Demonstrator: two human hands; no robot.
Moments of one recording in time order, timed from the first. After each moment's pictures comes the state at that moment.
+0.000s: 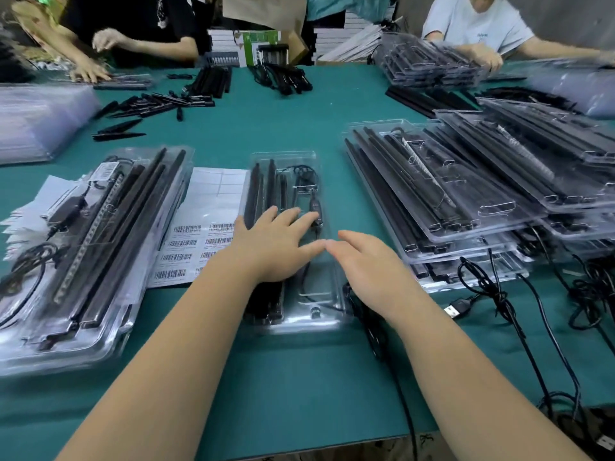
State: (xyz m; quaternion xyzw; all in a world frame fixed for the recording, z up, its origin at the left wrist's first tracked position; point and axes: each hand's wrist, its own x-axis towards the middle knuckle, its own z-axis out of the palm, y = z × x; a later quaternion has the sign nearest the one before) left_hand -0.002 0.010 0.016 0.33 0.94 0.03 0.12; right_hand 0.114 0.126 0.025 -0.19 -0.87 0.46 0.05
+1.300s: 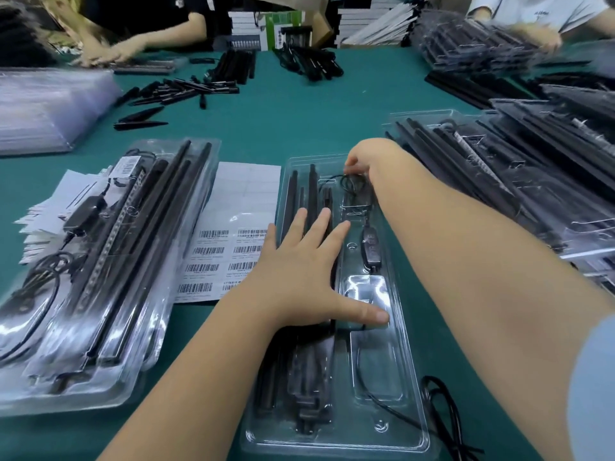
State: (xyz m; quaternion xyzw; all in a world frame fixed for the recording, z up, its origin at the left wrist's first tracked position) left_hand 0.008 -0.014 0.012 0.37 0.92 0.07 0.14; right_hand -0.109 0.190 0.042 -0.28 -0.84 0.46 -0.03
